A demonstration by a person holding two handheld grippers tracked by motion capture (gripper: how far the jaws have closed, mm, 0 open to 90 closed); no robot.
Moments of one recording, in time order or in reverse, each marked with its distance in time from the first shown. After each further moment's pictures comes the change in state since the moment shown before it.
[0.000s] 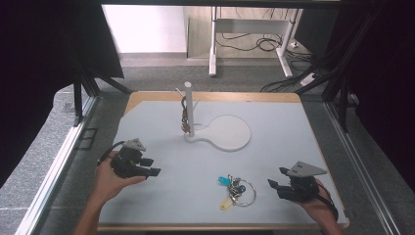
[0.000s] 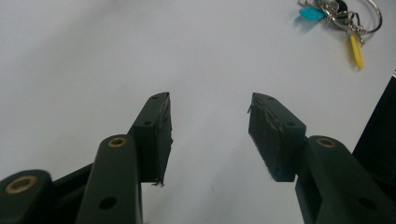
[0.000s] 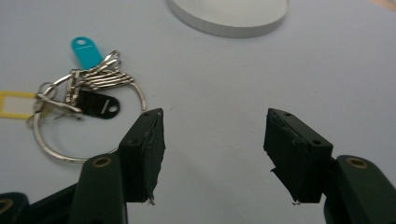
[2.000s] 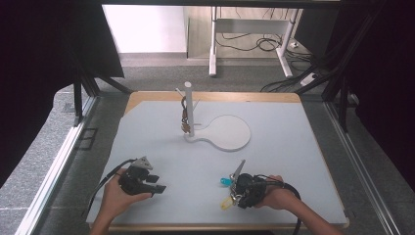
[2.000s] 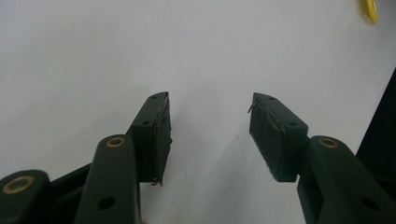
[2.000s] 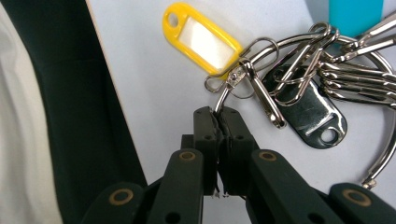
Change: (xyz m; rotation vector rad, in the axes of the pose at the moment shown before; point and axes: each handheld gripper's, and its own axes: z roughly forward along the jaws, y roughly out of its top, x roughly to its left) left arm -0.013 -0.038 0.039 0.026 -0.039 -0.015; right arm 0.081 0.060 0.087 0.664 0.505 -0.342
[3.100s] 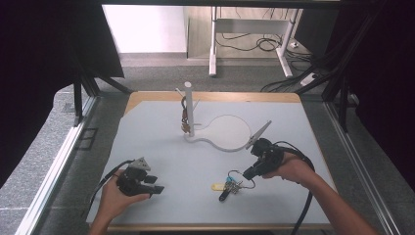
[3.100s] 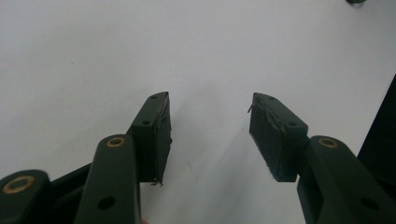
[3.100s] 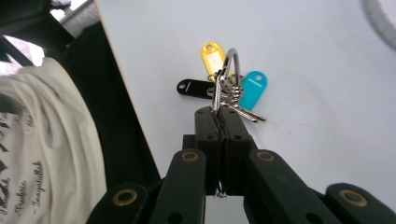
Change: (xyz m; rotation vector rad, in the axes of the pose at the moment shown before) left arm 0.001 -0.004 -0.001 -0.001 0.005 0.008; right arm -0.041 0.001 -0.098 -0.228 0.079 0.153
